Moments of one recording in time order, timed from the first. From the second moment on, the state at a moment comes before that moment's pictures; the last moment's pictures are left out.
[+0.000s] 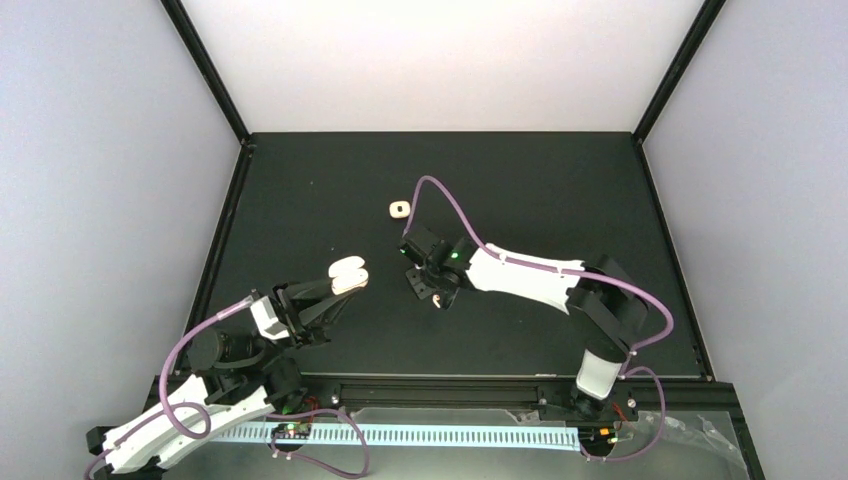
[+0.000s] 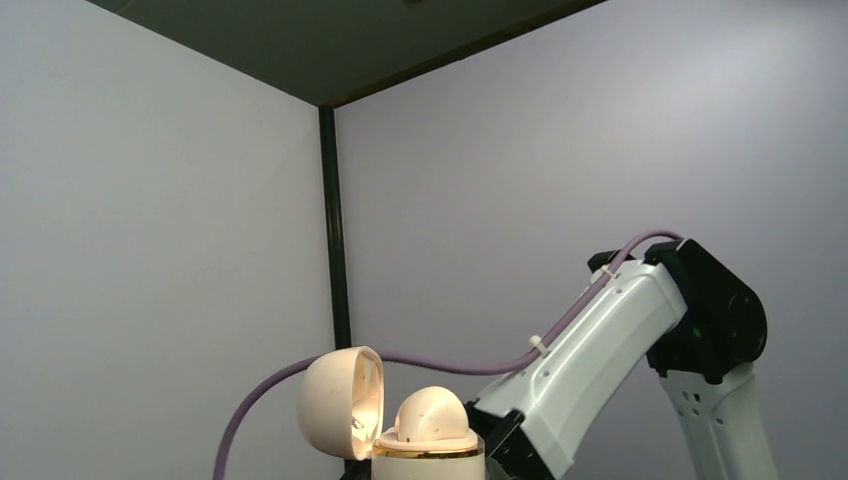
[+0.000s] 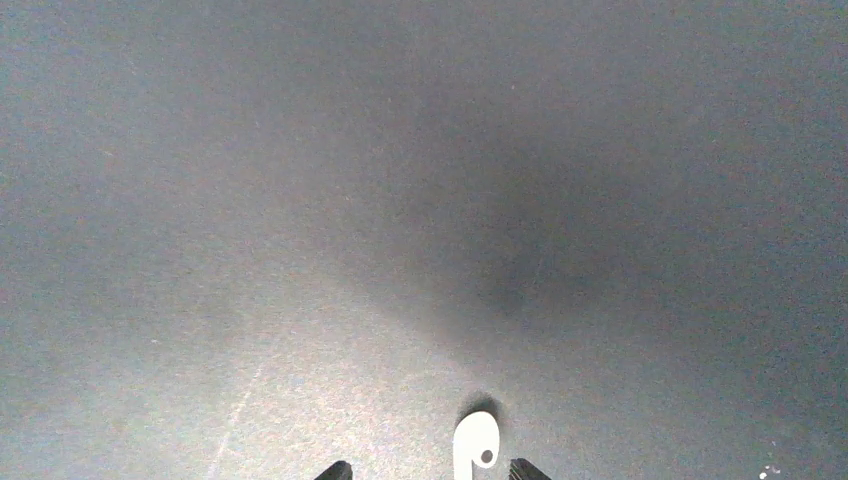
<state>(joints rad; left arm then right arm) -1.00 0.14 0.37 0.36 0.09 0.04 1.00 1.74 1.22 -0.56 0.13 0.39</state>
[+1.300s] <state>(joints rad) -1.00 0.11 0.35 0.33 0.05 0.04 0.97 1.95 1.30 -0.65 0.12 0.31</state>
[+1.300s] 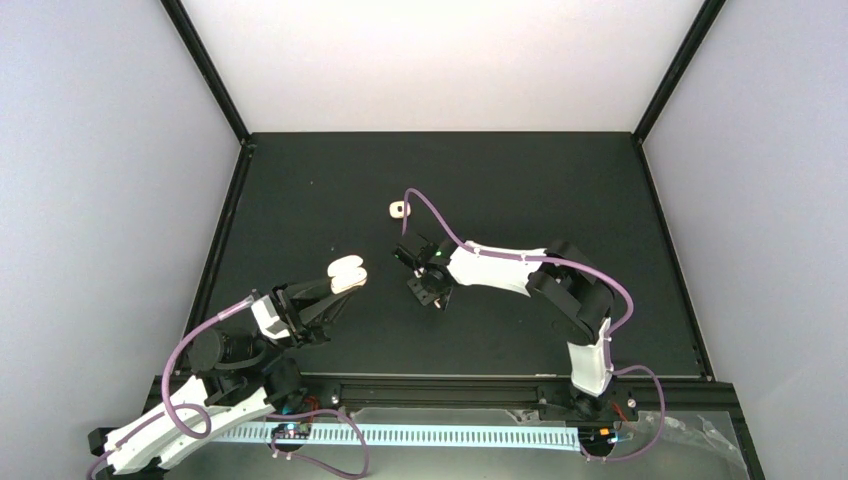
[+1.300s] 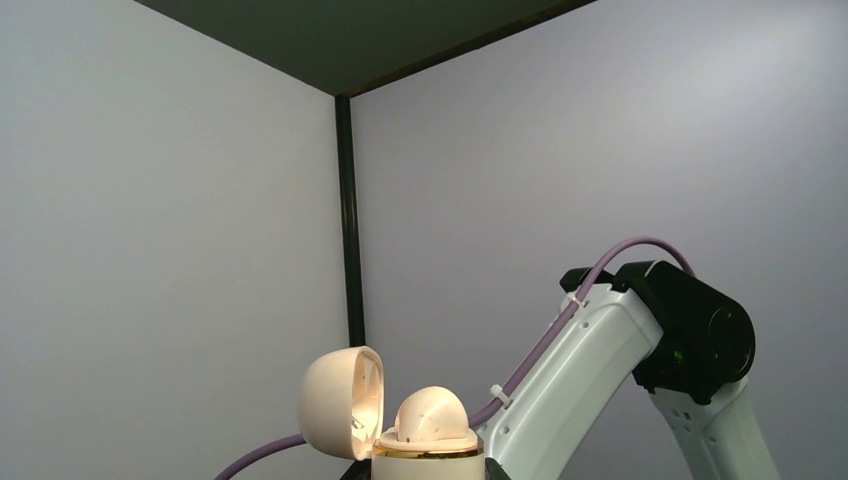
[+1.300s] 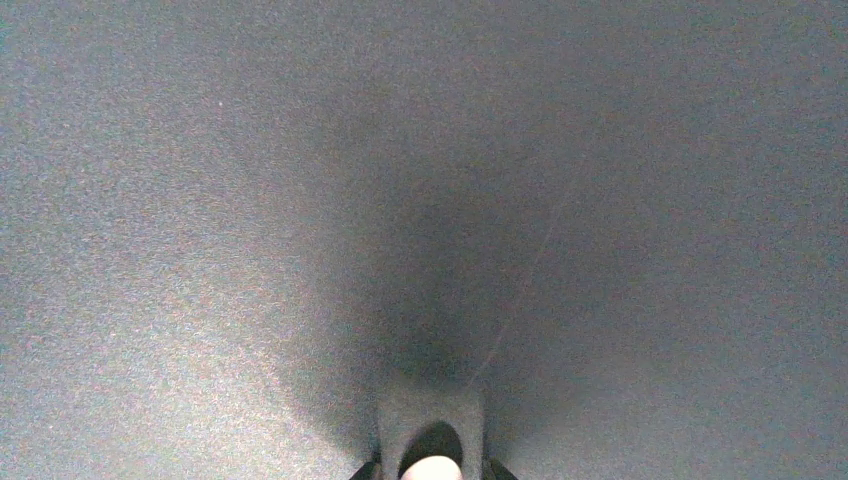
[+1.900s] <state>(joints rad) -1.00 0.11 0.35 0.33 0.05 0.04 0.97 1.95 1.29 -0.63 0.11 0.32</state>
